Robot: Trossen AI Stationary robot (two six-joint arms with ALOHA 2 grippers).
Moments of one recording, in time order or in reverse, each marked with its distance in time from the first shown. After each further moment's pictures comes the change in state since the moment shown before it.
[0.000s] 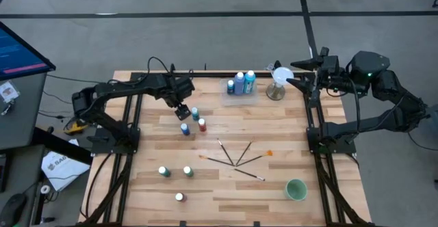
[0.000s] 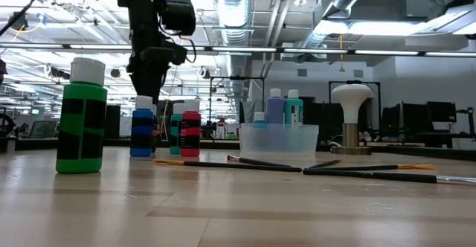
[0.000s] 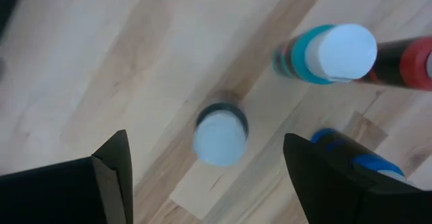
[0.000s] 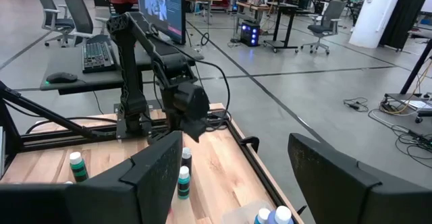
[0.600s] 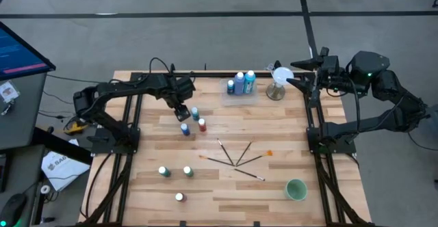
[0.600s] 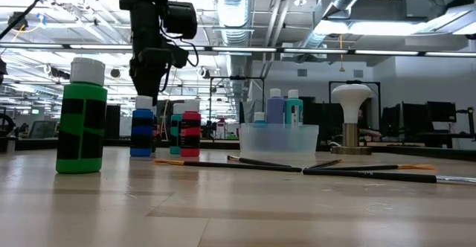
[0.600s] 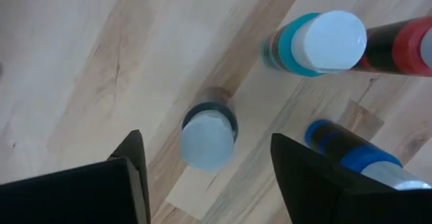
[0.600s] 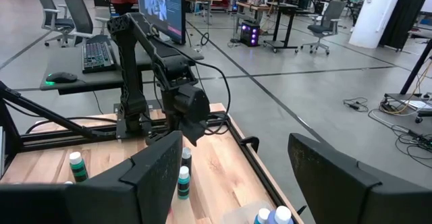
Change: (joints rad) left arm 0.004 0.015 0.000 0.001 0.029 0.057; right arm 0.000 0.000 0.000 0.000 0.000 0.000
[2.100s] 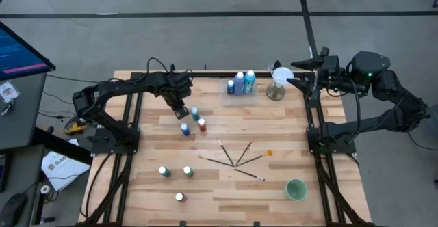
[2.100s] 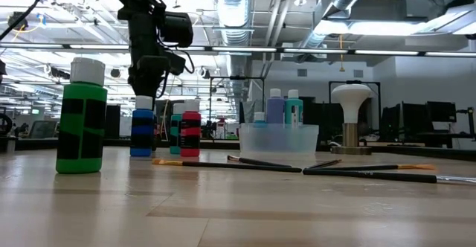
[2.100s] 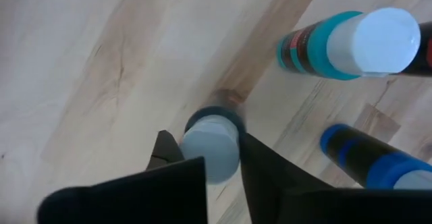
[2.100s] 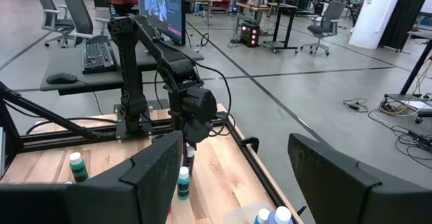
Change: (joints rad) left arm 0.076 -0.001 -0.051 0.063 0.056 0.073; right arm 0.000 -0.002 0.000 0.001 0.000 0.000
